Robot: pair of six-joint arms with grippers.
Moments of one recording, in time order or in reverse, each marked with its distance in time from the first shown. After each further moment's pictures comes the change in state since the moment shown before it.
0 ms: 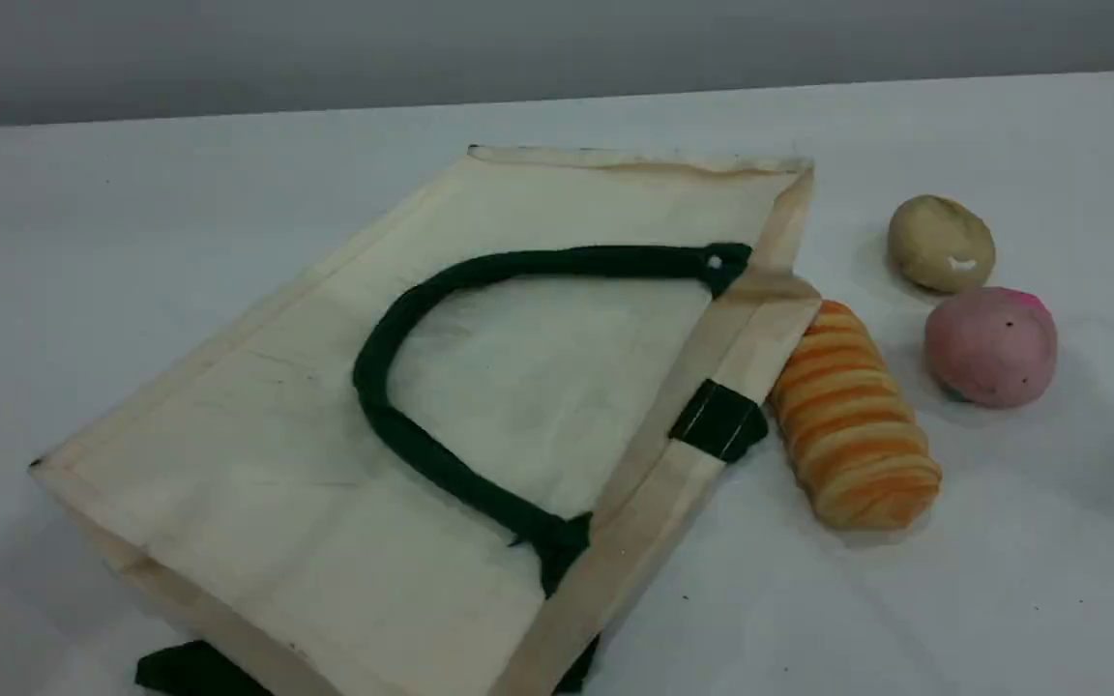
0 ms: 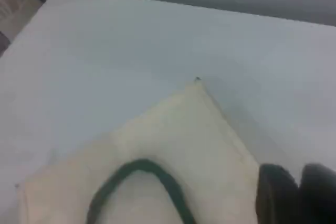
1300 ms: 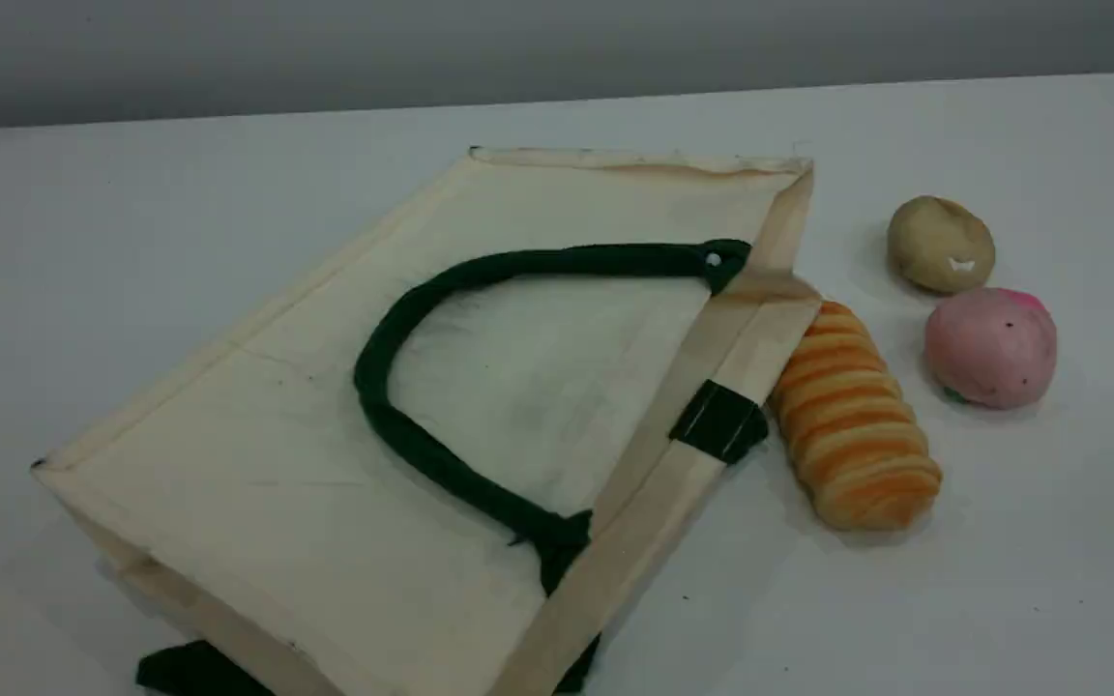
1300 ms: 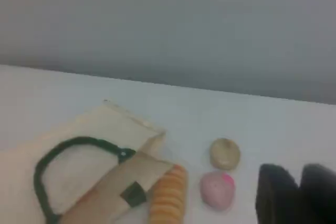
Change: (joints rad) left arm 0.003 -1.181 0.511 0.235 0.062 -0.401; right arm 0.000 -1.335 0.098 -0.863 0.563 0.847
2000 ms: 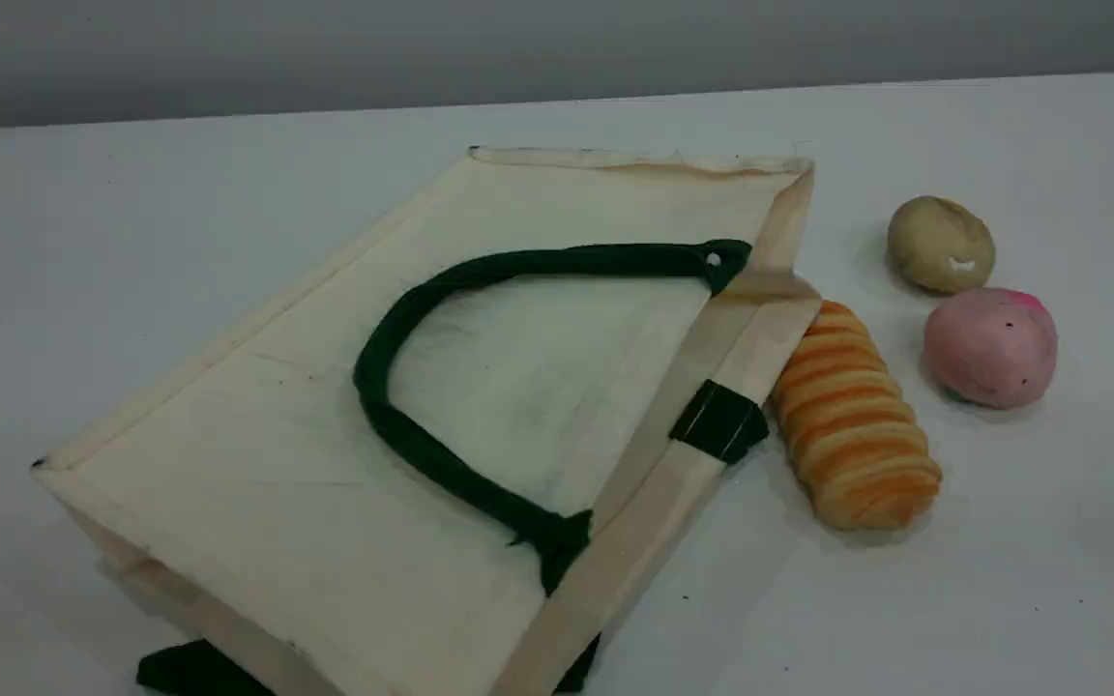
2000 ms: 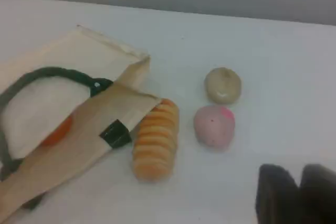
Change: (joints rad) left arm 0.000 -0.239 0.386 0.153 -0.107 0.061; right arm 0.000 -0.053 0.378 -0.017 -0.159 -0.019
